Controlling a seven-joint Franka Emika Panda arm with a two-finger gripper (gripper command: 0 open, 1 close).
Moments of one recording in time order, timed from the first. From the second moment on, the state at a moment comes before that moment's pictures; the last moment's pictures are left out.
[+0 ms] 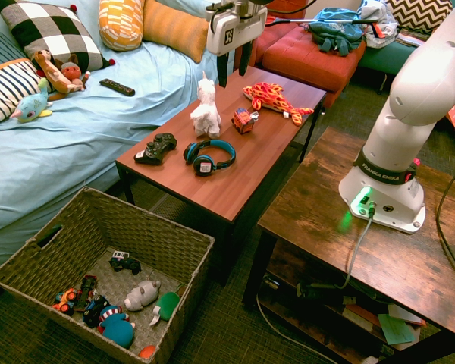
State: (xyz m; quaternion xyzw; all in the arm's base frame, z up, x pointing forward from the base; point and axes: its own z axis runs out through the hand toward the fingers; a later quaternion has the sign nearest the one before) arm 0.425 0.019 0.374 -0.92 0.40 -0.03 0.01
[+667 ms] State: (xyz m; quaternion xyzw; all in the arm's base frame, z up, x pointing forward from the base) arm 0.436 -0.098 0.271 -0.88 0.47 0.04 0.04
